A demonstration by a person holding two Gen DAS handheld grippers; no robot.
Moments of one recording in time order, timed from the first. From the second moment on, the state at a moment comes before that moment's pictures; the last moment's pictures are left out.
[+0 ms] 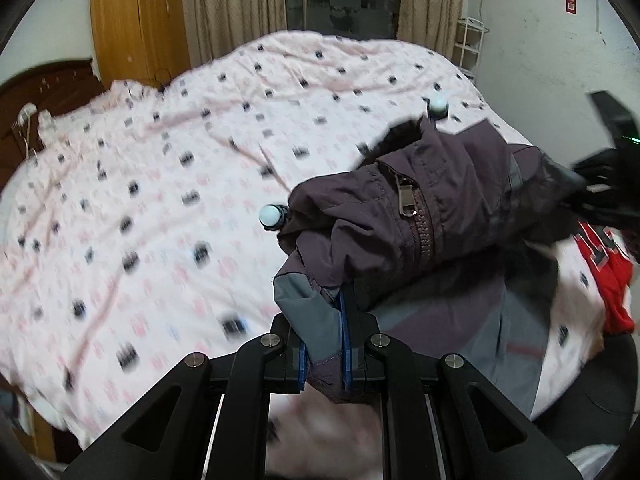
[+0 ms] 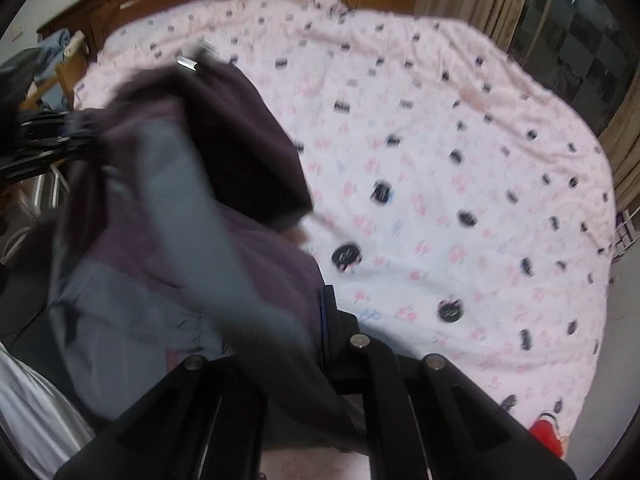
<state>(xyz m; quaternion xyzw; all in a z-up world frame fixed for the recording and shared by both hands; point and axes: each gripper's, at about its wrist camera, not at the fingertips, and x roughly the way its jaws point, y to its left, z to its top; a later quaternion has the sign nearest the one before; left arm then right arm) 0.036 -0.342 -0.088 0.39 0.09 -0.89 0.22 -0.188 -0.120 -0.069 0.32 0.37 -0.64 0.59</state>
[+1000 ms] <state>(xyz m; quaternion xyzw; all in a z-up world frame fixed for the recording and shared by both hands) 0.072 -0.373 -0.147 0.42 0.10 -0.85 0.32 -0.216 -0.053 -0.108 0.40 0.31 -0.66 0.55</state>
